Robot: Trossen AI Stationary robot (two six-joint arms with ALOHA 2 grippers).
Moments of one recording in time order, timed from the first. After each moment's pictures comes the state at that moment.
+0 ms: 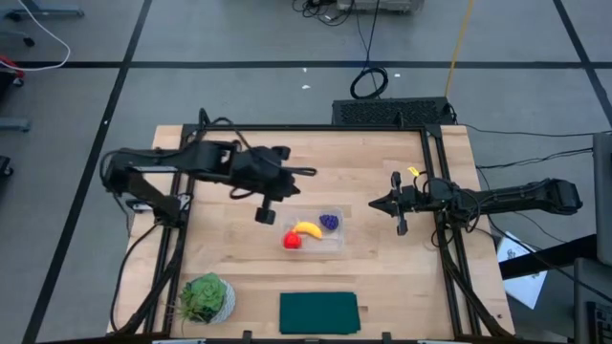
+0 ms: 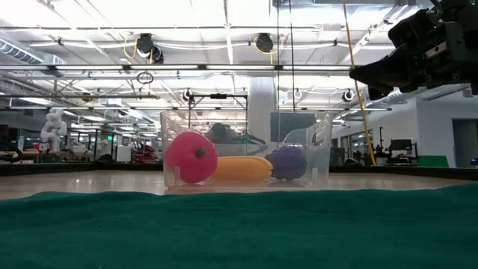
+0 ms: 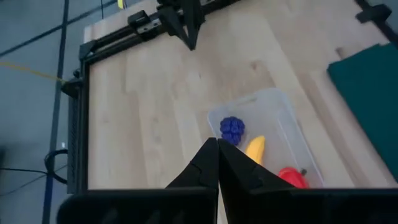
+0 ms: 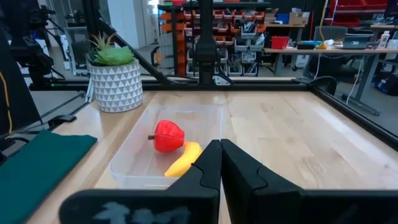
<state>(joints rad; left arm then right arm) -0.06 1.54 1.73 -0.94 -0.08 0.32 -0.07 0.61 0.03 0.52 -0.10 0.01</state>
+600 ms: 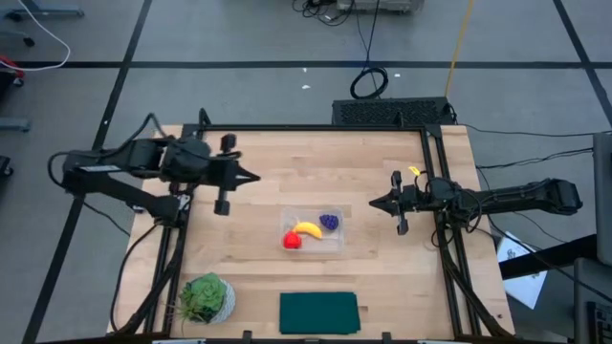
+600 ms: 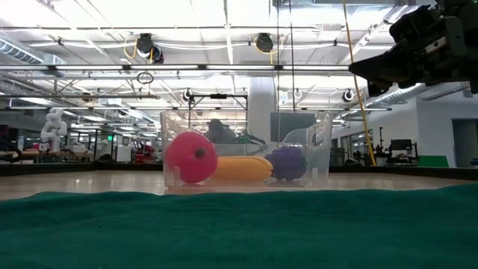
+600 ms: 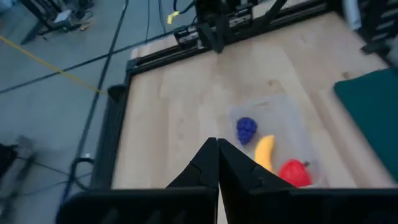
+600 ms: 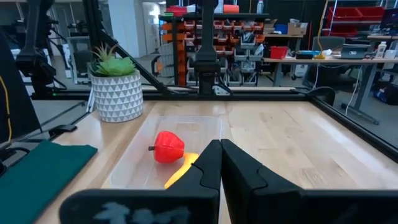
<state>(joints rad) -0.07 1.09 1.37 -0.81 -0.15 0.27 -0.07 0.61 0.03 0.56 -0.10 0.02</state>
